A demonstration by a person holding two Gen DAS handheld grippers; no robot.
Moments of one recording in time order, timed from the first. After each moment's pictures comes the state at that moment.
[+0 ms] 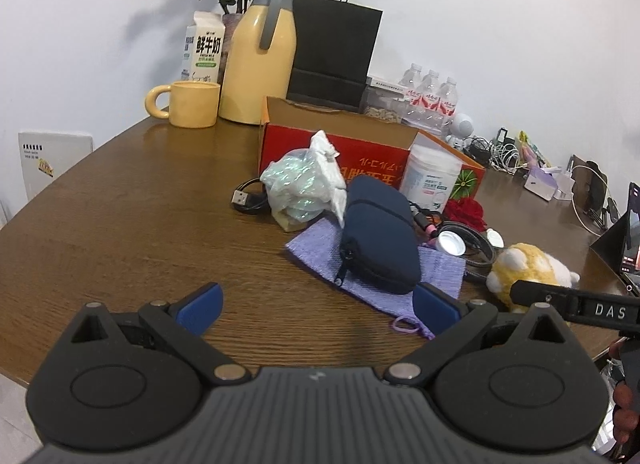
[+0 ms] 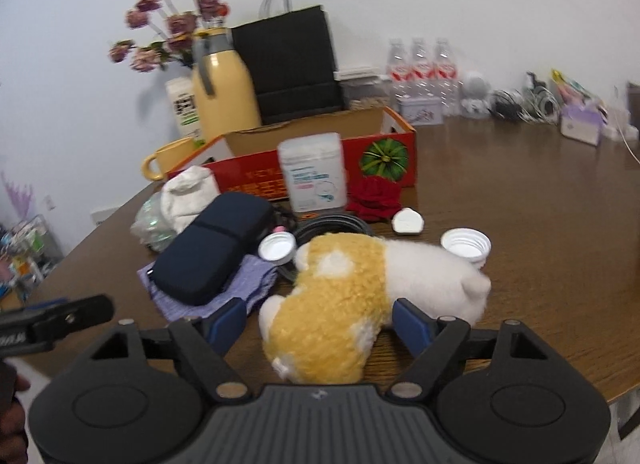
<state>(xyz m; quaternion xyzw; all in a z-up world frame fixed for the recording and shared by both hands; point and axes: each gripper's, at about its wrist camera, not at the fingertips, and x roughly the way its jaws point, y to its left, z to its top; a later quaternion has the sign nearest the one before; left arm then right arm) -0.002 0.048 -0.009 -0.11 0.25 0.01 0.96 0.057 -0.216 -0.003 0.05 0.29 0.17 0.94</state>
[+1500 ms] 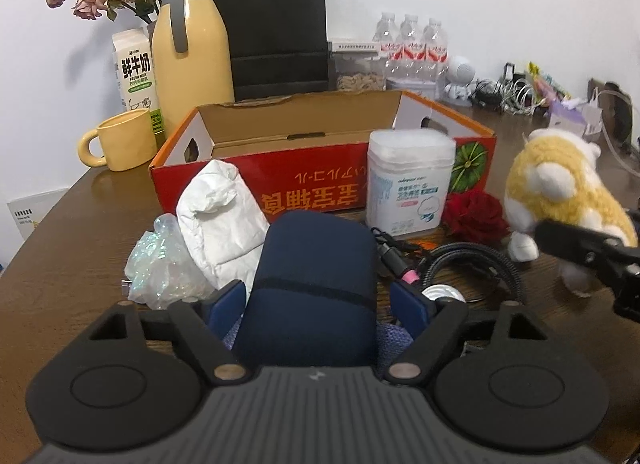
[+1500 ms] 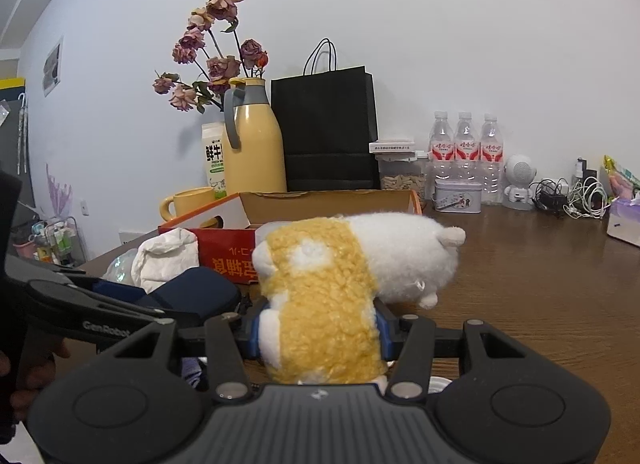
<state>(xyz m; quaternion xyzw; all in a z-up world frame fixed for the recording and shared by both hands) 0.129 -0.036 -0.005 0.02 0.30 0.03 0.95 0.133 -0.251 0.002 0.00 0.17 0.27 0.95</state>
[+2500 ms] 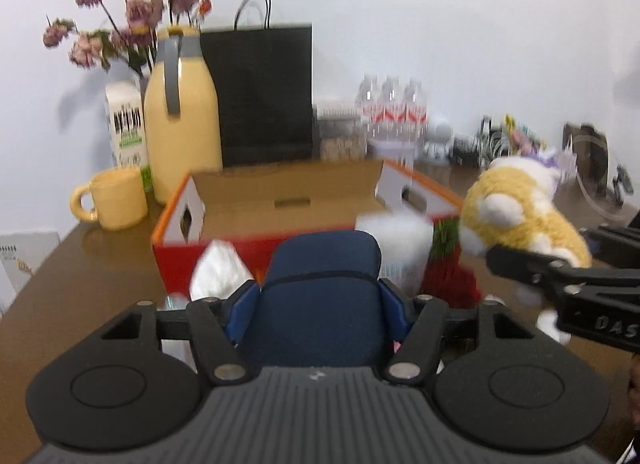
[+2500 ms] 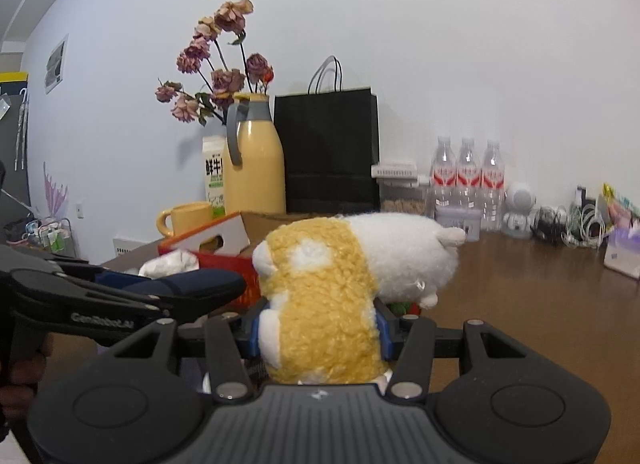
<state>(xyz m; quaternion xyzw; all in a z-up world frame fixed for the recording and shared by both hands) 0.123 -0.025 0.038 0.01 0.21 -0.01 0.98 0.138 -0.229 0.031 -0.02 0.14 0.26 0.96</state>
